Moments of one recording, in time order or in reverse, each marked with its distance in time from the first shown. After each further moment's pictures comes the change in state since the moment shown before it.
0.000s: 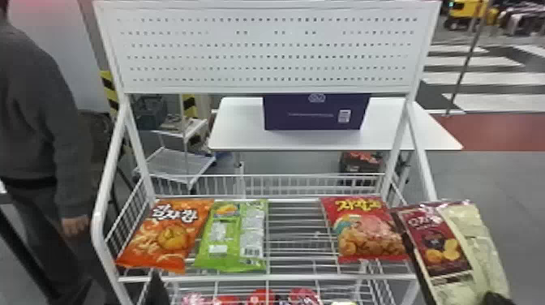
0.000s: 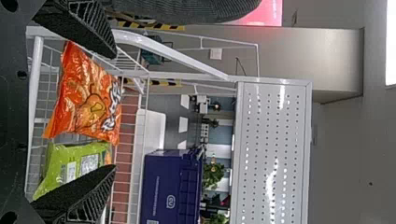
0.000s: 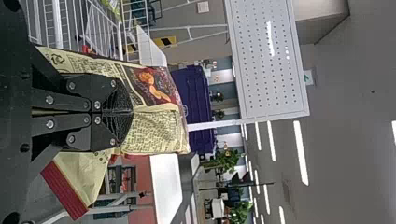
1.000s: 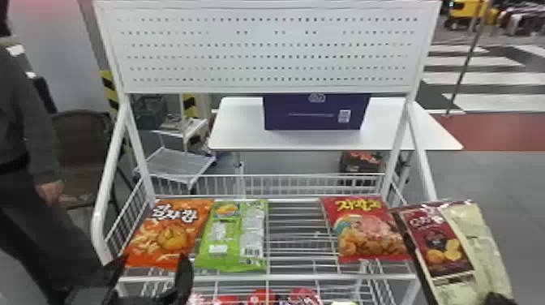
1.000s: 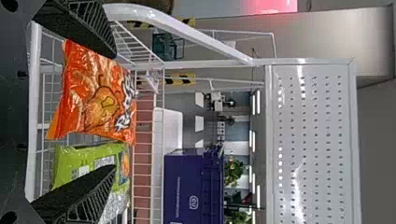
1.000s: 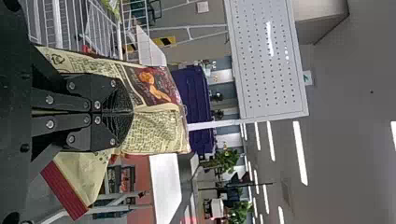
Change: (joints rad) left arm -0.286 -0.007 -0.054 0.185 -0.015 0.202 -0.002; right arm 0.006 -0.002 -0.004 0.000 0.000 -0.006 0.000
